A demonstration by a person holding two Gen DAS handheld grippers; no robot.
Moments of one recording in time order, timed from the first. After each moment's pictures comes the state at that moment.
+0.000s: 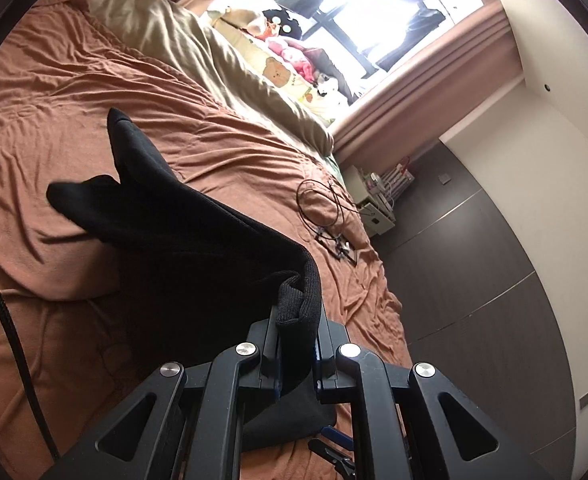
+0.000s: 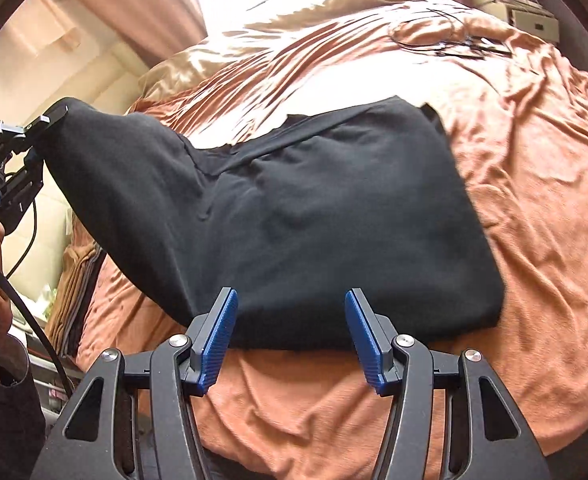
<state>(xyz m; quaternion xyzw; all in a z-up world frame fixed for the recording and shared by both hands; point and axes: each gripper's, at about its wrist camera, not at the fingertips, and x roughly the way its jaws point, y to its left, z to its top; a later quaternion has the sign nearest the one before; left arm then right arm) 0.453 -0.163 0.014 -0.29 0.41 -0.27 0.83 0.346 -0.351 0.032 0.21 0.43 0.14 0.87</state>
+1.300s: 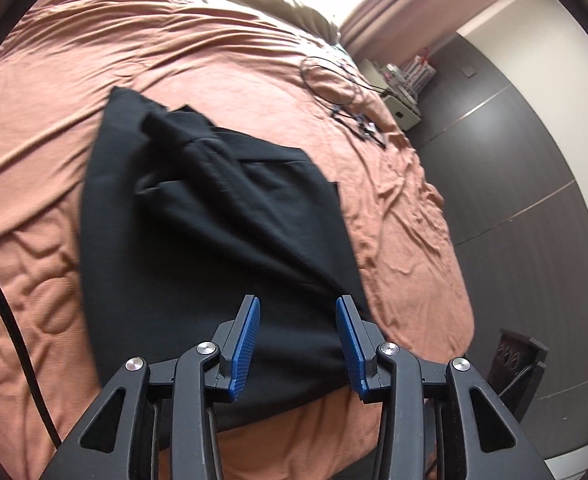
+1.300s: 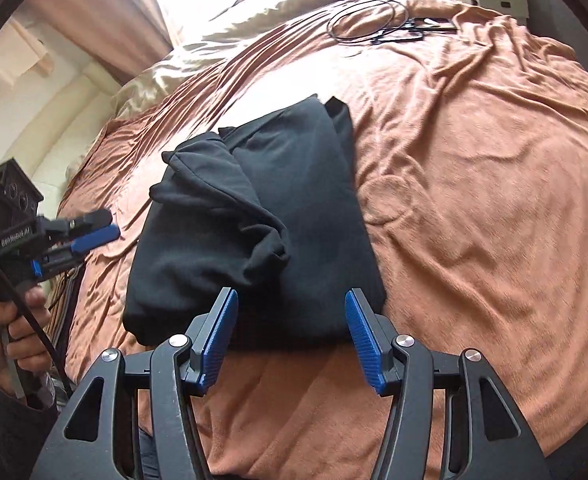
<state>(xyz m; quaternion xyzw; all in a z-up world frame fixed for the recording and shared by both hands) 0.443 -0.269 -0.089 -0.16 0.54 -0.28 0.78 0.350 -0.429 0.004 0.23 0.44 0.12 0.86</state>
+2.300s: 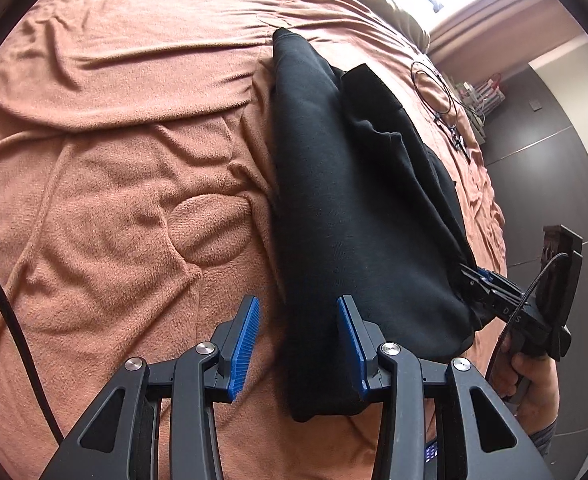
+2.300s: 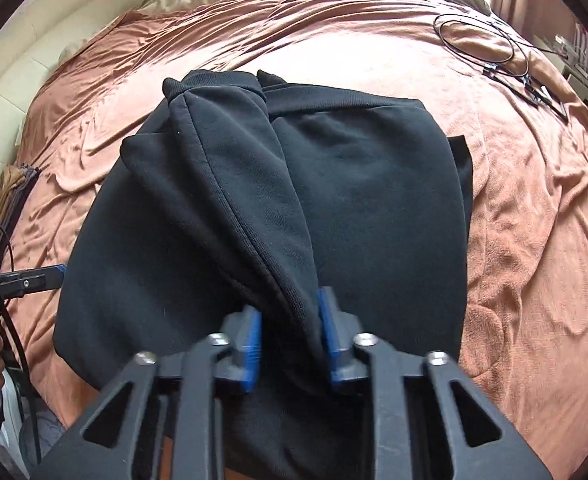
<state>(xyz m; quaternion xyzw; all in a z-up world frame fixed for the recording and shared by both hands) 0.431 -0.158 -0.166 -0.20 0.59 -0.19 0.76 0.494 -0.316 -0.011 0.02 0.50 0.15 0.85</state>
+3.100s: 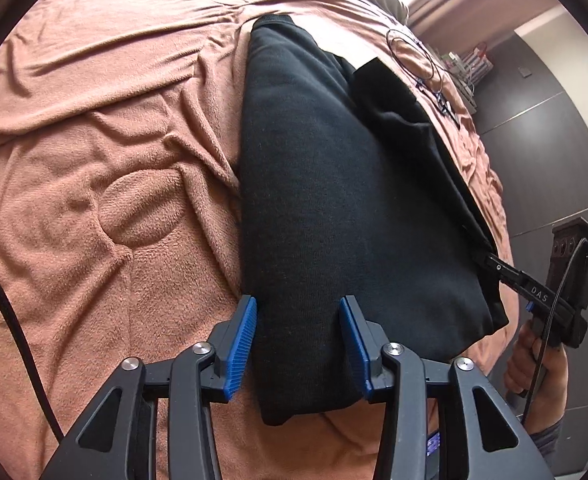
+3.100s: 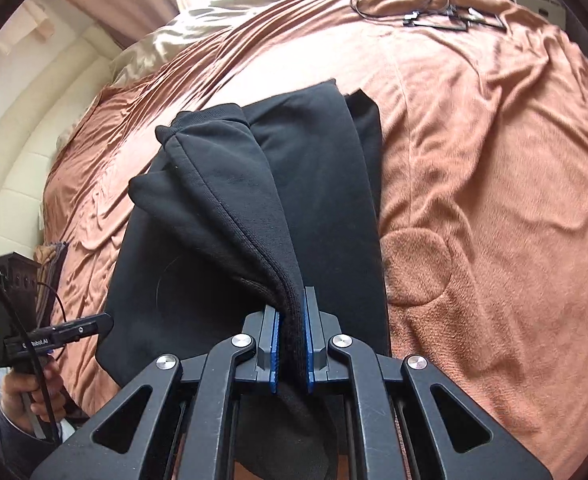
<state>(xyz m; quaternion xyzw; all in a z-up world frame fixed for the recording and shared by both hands) 0.424 -0.199 -0.174 -0.16 0.60 -0.21 0.76 0.449 -0.412 -0.022 0.19 0.48 0.15 0.84</state>
